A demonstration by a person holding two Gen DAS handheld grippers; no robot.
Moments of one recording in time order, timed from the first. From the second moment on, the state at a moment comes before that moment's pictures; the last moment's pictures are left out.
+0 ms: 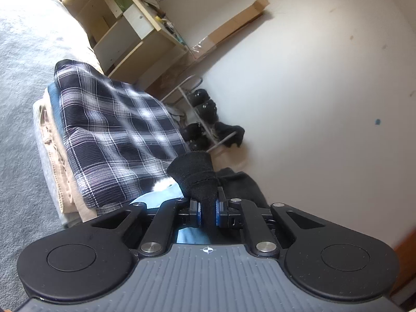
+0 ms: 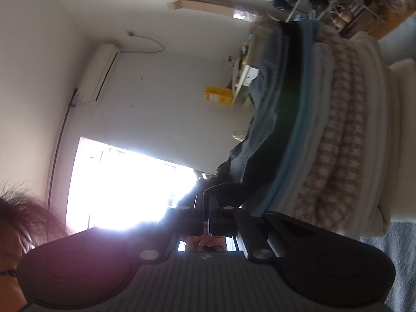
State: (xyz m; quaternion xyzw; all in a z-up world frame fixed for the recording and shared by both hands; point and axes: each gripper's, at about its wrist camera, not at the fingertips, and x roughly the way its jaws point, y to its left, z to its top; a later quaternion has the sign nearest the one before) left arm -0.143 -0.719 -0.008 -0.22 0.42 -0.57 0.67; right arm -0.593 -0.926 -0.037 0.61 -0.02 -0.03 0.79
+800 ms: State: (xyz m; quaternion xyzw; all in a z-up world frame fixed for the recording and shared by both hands) left arm -0.135 -0.716 -0.027 -0.22 0.46 -0.57 0.65; right arm -0.594 -0.914 -0.051 0.62 0.05 -0.05 0.78
